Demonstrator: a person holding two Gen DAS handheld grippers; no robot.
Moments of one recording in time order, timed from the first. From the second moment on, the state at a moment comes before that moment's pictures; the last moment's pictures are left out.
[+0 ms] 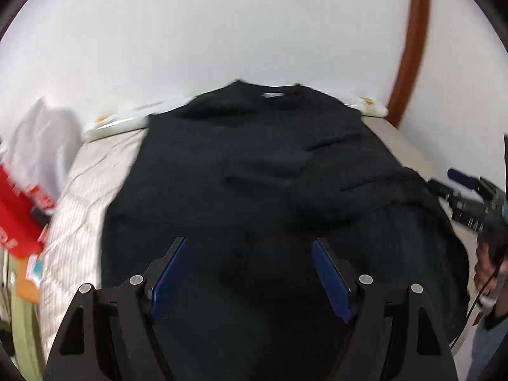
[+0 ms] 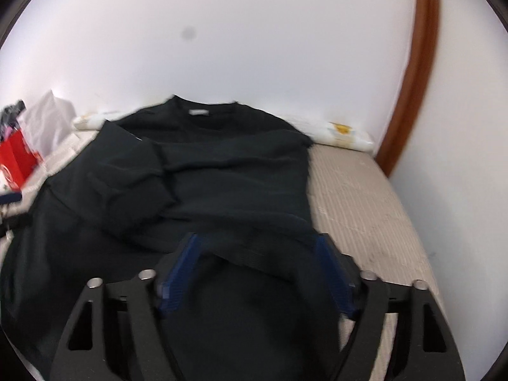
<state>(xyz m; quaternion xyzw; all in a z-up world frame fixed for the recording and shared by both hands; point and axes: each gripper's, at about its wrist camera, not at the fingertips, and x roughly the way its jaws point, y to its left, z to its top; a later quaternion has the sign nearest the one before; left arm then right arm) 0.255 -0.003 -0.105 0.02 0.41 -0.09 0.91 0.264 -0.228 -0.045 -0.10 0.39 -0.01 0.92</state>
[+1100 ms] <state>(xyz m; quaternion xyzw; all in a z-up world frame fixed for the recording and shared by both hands) 0.329 -0.075 -0.116 0.09 0.36 -0.06 0.93 0.208 -0.296 -0.039 -0.03 0.38 -0.02 0.93</state>
